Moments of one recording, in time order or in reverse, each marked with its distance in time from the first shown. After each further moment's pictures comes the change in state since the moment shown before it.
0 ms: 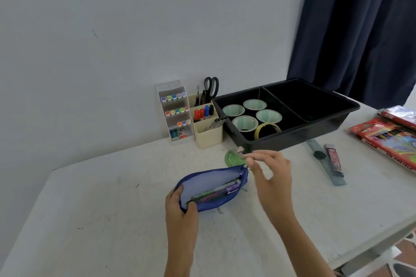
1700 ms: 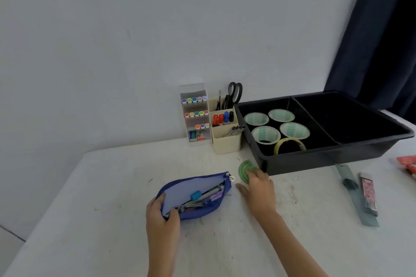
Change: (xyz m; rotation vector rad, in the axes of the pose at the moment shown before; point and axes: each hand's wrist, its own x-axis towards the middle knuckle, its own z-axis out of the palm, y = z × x) left_hand 0.008 -0.011 -0.014 0.070 0.301 0.003; right_hand 0.030 0.090 0.075 -0.629 -0.562 -0.021
